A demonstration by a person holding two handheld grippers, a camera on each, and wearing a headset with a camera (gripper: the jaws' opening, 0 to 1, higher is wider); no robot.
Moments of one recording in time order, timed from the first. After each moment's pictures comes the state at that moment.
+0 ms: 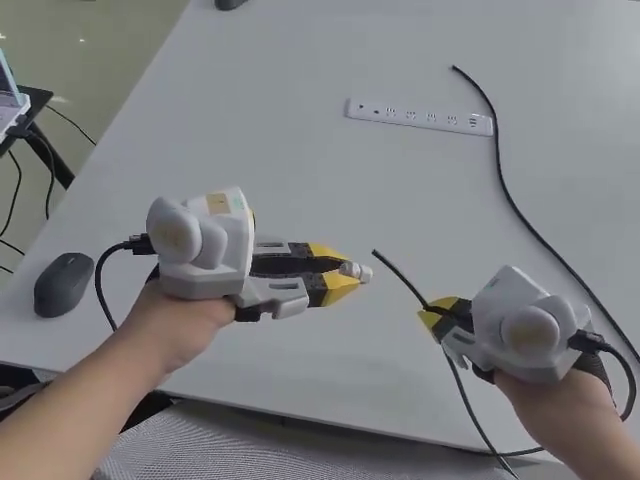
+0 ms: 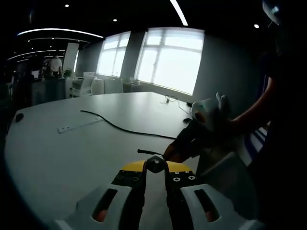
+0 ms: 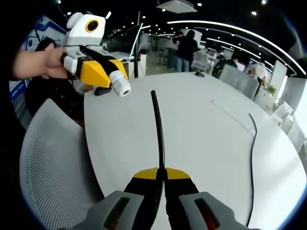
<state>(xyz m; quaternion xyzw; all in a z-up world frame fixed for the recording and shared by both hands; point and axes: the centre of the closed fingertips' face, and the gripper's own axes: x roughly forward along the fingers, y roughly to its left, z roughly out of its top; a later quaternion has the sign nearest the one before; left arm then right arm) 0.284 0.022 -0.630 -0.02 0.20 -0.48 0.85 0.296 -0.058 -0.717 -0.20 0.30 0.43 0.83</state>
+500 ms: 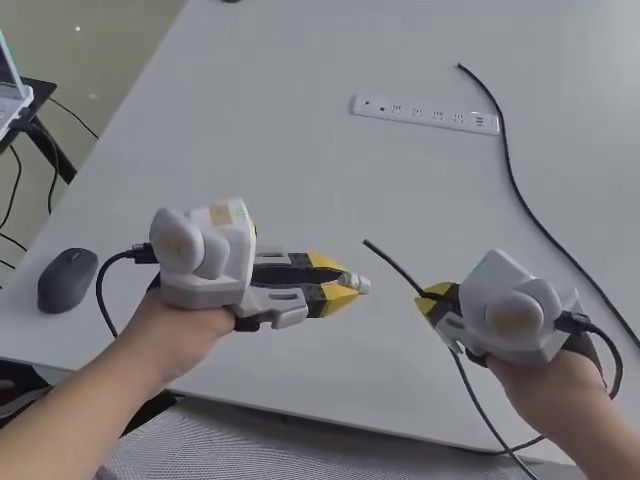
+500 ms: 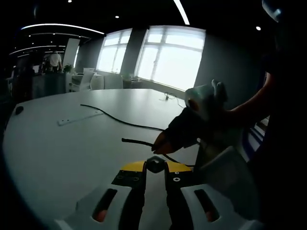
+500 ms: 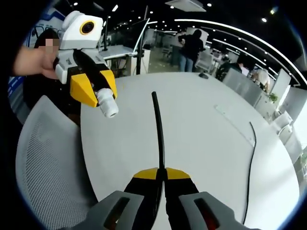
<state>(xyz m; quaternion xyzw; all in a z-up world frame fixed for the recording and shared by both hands) 0.276 0.038 -0.651 -0.03 0.22 -0.49 0.84 0.316 -0.030 -0.712 -0.25 0.30 0.43 0.82</state>
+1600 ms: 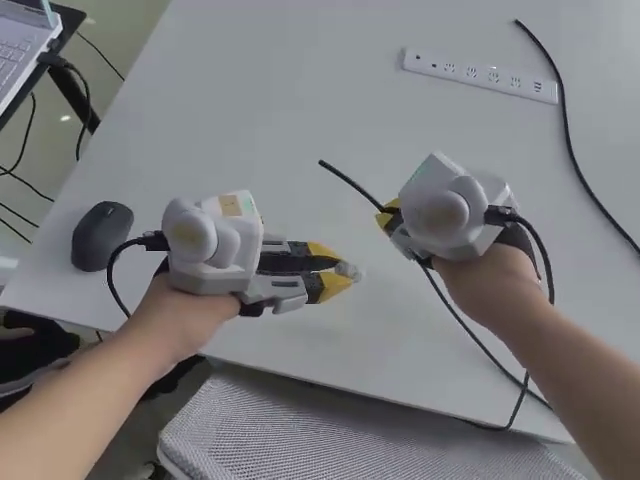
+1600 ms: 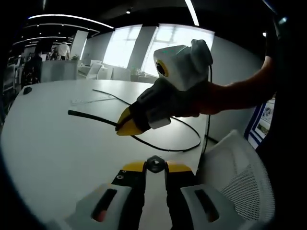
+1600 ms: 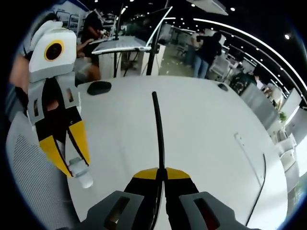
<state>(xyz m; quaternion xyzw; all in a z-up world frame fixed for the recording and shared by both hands) 0.266 0.112 -0.701 -0.05 0.25 -0.47 0.84 0.364 0.115 -0.731 -0.31 0.28 0.47 0.78</state>
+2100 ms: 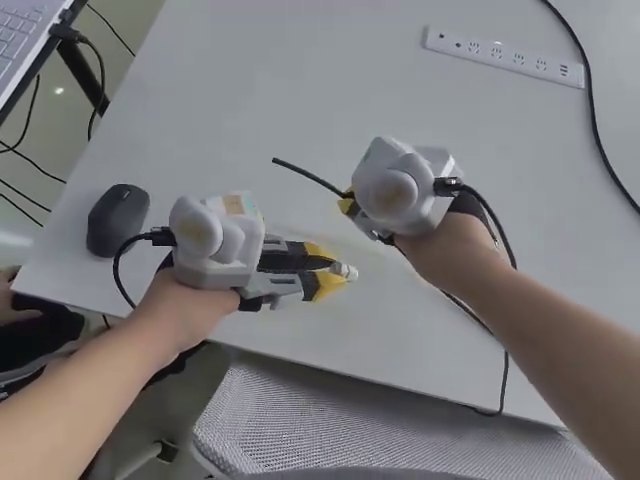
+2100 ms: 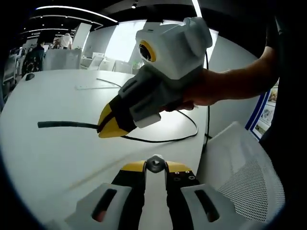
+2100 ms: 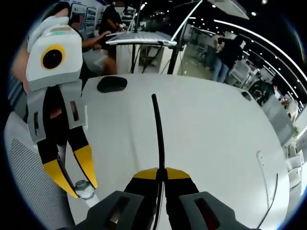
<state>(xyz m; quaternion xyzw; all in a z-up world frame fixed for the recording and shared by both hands) 0.262 0.140 -0.738 -0.07 0.27 -0.47 0.83 0.353 0.181 -0.768 -0.34 0.29 0.53 0.72</state>
